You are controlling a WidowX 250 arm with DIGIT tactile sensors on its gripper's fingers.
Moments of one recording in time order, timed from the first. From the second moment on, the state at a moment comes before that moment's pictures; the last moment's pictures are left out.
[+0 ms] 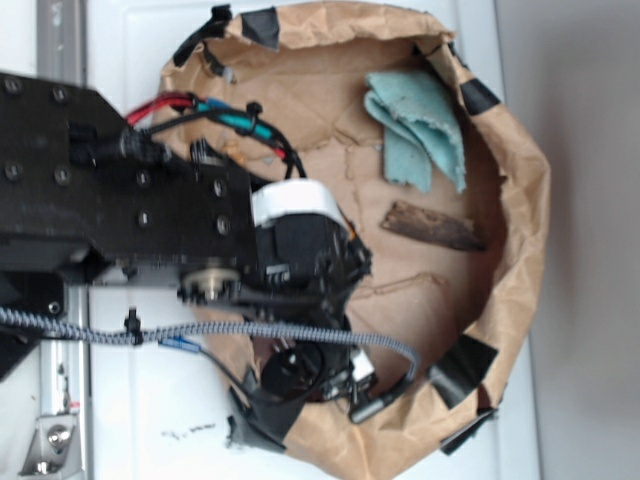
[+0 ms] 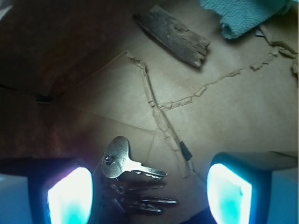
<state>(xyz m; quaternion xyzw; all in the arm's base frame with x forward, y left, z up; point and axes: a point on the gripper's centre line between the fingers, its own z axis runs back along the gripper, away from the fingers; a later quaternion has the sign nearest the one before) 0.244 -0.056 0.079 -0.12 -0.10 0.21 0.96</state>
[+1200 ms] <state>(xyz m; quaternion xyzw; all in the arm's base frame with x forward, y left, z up) 0.248 -0.080 0.066 -0.17 -0.05 0.22 0.96</state>
